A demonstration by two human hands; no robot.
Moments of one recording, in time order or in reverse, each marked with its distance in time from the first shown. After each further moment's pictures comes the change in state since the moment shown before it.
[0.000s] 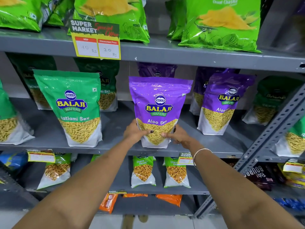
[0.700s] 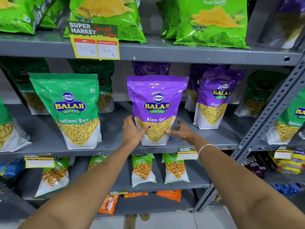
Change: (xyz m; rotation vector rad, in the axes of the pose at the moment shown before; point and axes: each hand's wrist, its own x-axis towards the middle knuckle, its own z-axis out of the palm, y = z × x) left_hand -0.027 0.000 -0.007 0.054 0.154 0.167; right_hand -0.012 0.007 -0.015 -0.183 0.157 0.085
